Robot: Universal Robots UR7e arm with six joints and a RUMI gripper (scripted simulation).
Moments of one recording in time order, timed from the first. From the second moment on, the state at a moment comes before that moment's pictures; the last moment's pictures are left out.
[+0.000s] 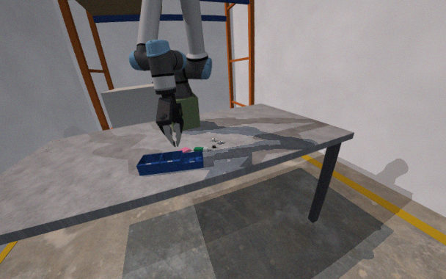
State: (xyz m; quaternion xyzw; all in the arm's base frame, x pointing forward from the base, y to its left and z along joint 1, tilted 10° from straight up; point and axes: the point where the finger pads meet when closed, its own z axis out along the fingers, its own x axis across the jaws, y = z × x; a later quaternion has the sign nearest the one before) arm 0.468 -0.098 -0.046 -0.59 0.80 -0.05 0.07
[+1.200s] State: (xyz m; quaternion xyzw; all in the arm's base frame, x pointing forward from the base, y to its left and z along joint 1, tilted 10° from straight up) arm 0.487 -0.049 -0.080 -0.59 0.80 -0.05 0.07
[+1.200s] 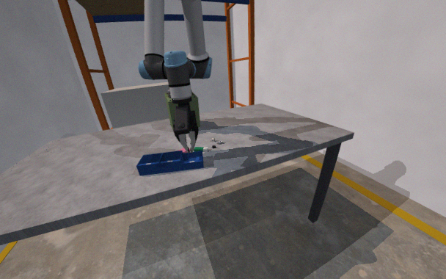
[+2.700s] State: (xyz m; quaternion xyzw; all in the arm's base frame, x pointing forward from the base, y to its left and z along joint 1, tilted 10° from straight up) arm 0.491 -0.049 -0.102 -0.59 0.80 -0.05 0.07
